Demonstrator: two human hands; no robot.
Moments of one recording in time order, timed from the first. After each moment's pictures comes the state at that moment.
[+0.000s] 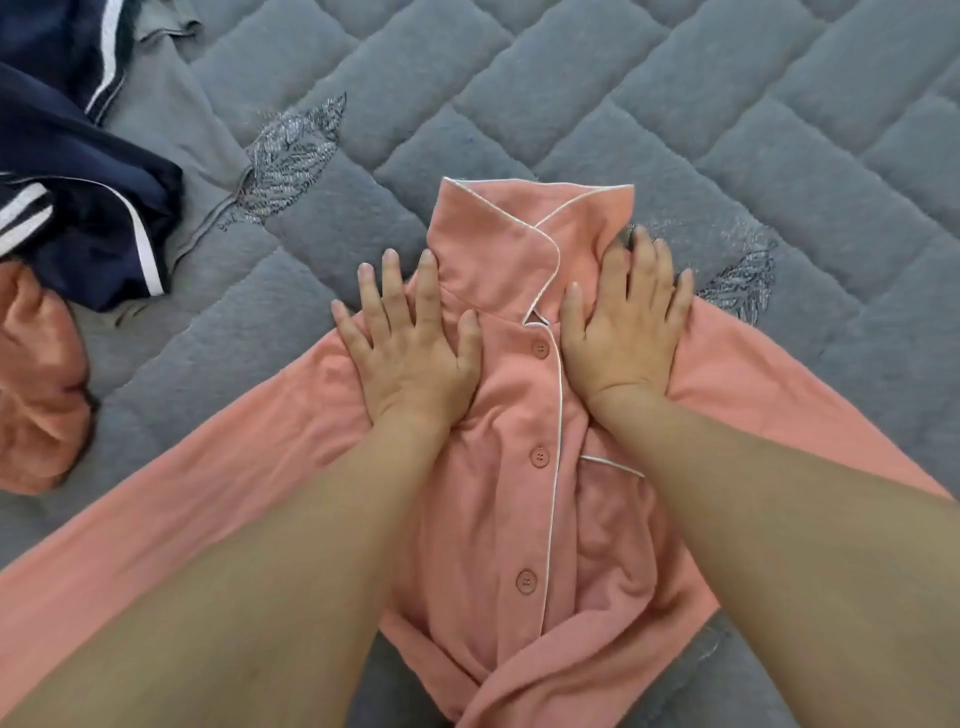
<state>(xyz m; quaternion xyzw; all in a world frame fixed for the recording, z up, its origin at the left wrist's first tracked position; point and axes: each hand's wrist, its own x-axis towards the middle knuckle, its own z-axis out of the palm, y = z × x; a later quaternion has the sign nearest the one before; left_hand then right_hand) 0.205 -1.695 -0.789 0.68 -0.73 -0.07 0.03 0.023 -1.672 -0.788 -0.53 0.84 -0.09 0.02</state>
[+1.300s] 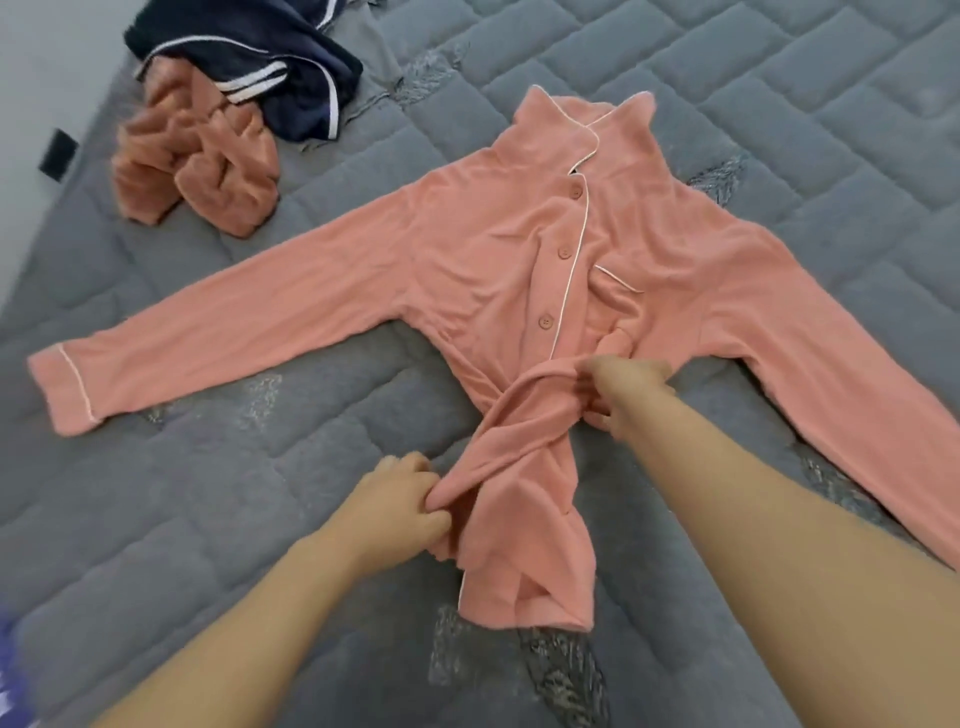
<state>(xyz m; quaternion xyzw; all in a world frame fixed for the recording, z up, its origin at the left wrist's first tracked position) 0.350 -1.341 -0.679 0.58 -0.69 -0.41 -0.13 0.097 -1.430 -0.701 -0.04 0.83 -0.26 0.50</state>
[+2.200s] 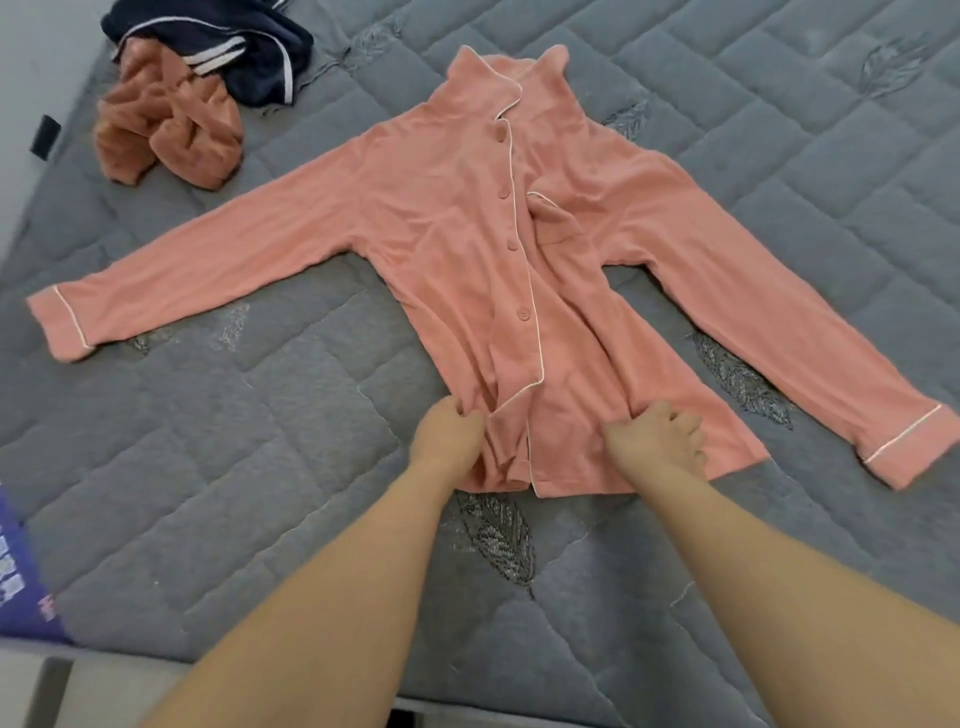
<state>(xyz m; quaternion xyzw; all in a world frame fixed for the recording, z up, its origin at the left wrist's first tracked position) 0.225 -1.258 -0.696 0.75 -0.46 -0.47 0.08 0.023 -1.226 -0.697 -0.30 0.90 0.03 0.31</state>
